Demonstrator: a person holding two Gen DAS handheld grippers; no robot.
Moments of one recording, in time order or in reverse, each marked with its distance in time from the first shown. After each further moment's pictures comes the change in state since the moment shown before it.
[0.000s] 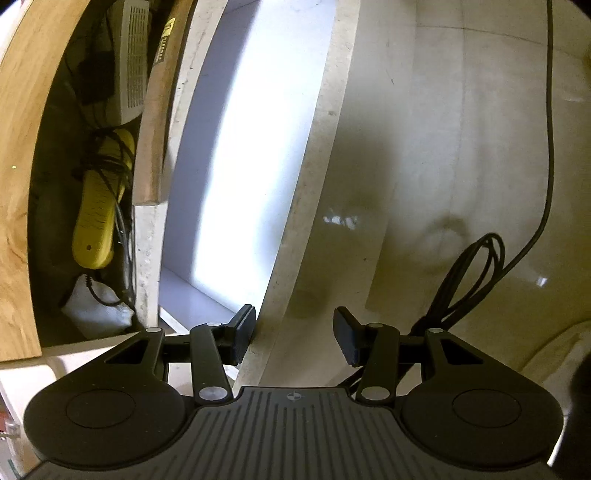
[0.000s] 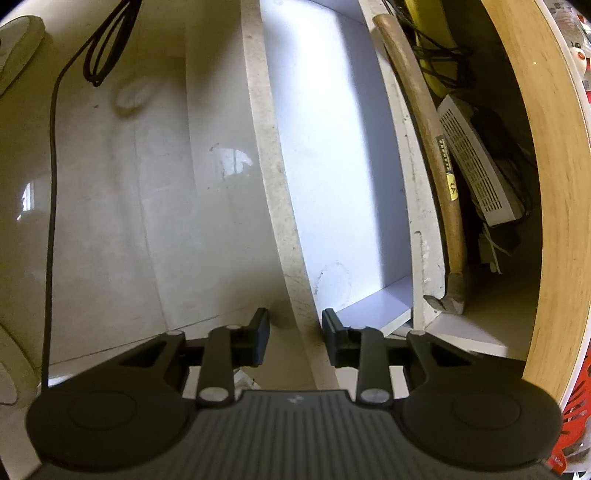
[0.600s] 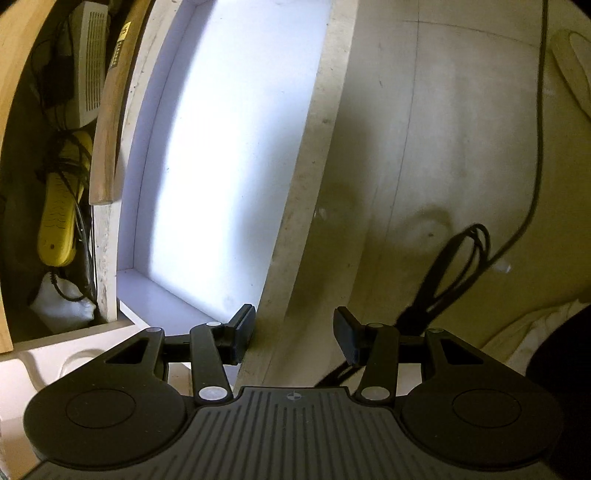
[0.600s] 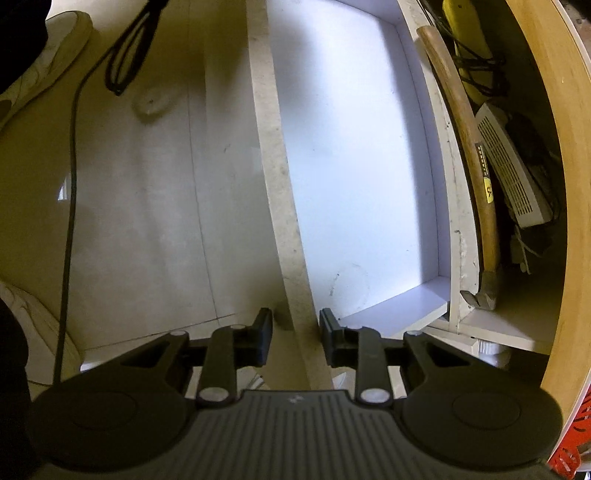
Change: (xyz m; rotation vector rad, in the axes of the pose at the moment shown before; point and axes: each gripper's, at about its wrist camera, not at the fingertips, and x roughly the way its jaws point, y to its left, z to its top) left arm -0.021 -0.033 -0.008 0.012 0.022 -0.092; right arm -0.020 0.019 -0.004 -0.028 0.009 0.108
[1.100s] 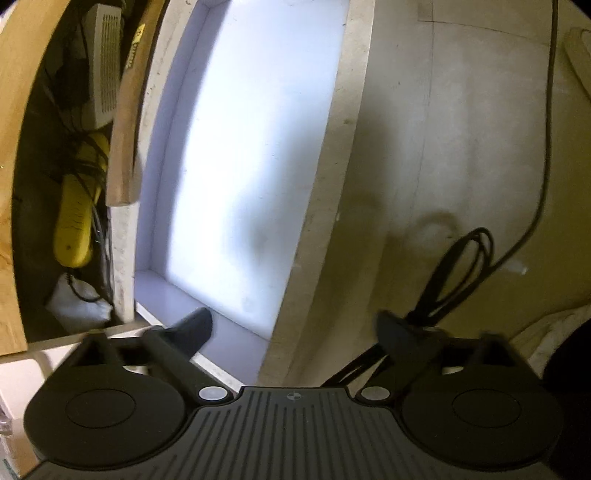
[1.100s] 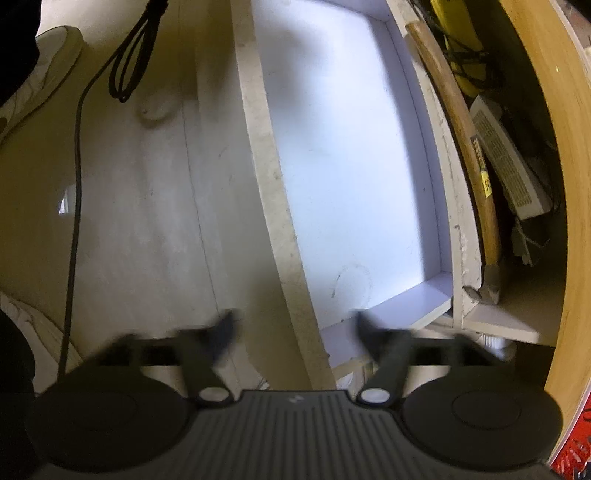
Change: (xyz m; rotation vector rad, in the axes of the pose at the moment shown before) left arm 0.009 0.006 -0.002 0.007 -0.003 0.070; right arm -0.002 0.002 0.001 0.043 -0.018 0.007
